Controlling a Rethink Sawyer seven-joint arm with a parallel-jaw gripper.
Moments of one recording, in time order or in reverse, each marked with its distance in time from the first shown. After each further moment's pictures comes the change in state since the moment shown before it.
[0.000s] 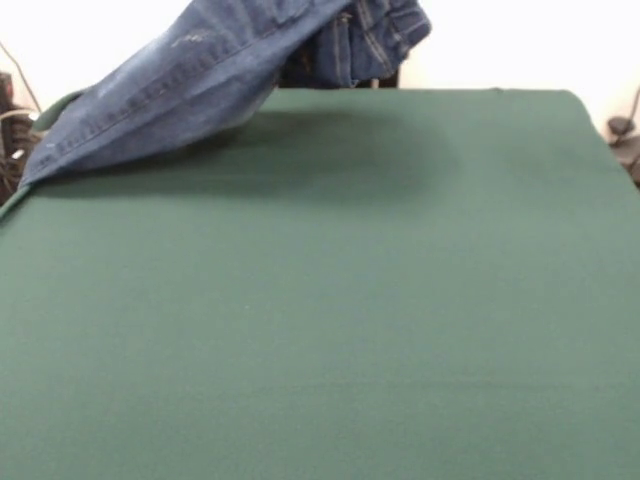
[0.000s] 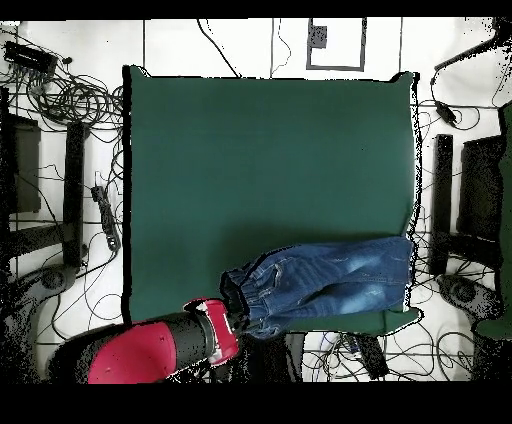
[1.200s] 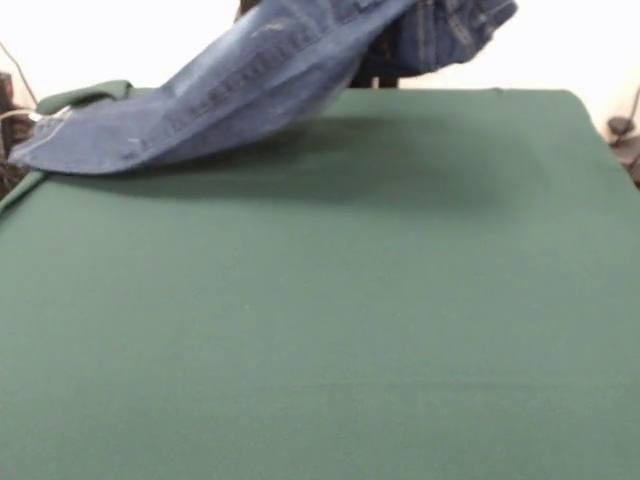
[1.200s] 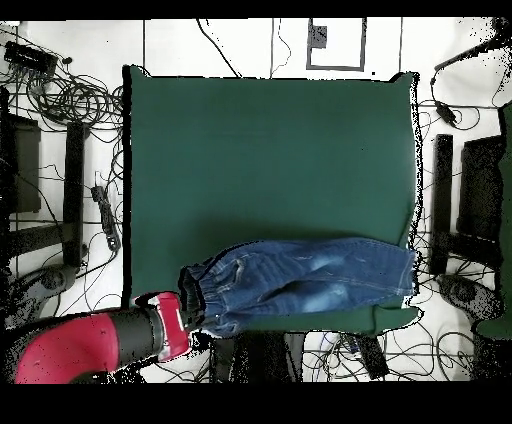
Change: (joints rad) arm 0.071 0.031 -0.058 -0.154 0.087 0.237 0.072
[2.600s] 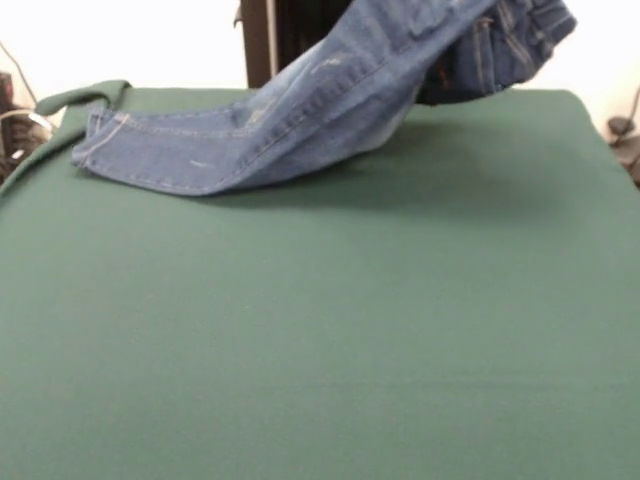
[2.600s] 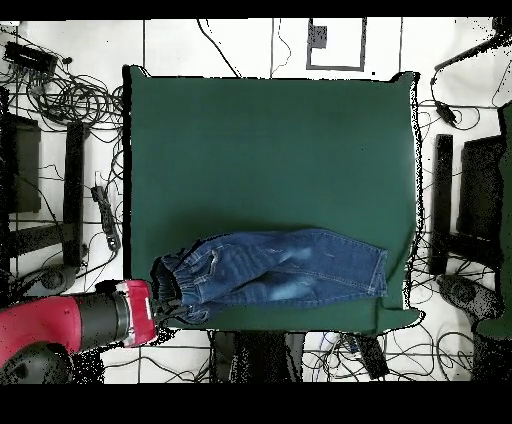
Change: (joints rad) arm 0.005 0.078 -0.023 -0.130 0.064 0.168 0.108
